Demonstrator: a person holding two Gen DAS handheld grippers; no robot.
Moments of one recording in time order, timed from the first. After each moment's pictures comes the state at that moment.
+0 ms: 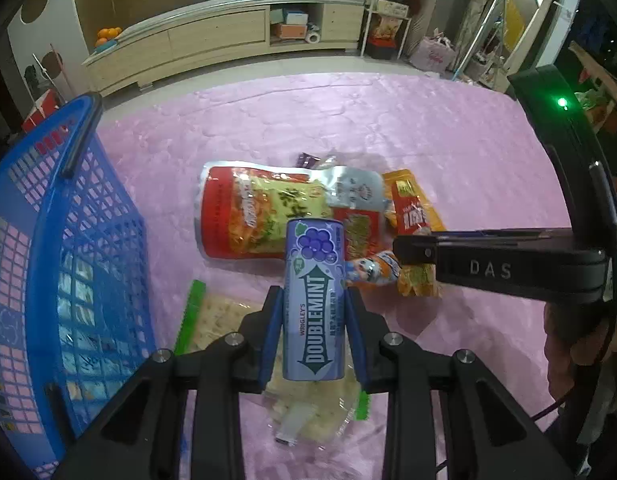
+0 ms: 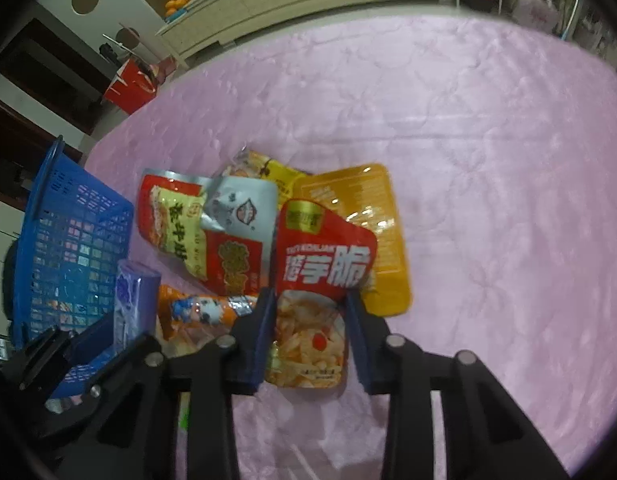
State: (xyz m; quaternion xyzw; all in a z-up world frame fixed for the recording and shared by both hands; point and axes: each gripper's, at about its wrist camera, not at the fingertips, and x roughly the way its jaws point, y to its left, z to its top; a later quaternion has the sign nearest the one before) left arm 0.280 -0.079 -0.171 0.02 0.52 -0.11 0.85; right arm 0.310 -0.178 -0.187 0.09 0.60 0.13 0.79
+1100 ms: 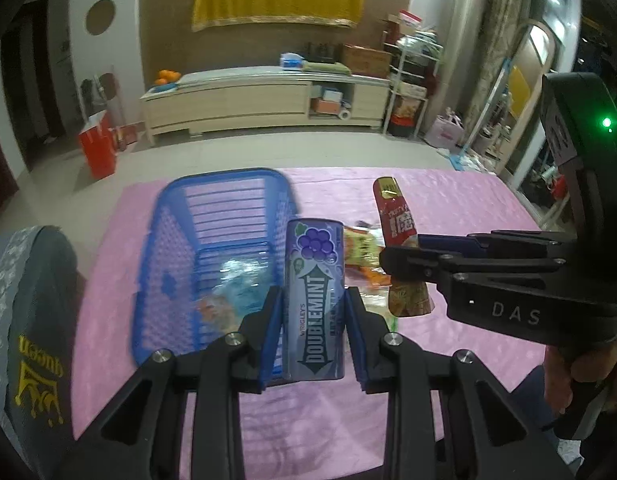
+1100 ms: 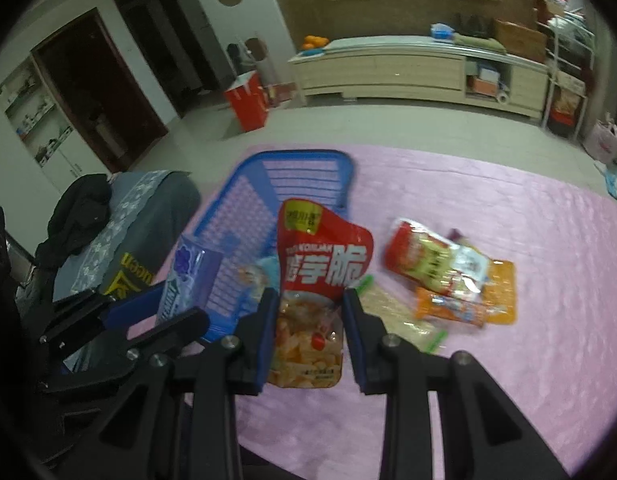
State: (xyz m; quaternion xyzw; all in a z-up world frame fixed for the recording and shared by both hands) left arm 0.150 0.058 -0.037 -0.02 0.41 -0.06 0.91; right arm 0.194 -0.035 -0.034 0.01 0.47 0.28 0.84
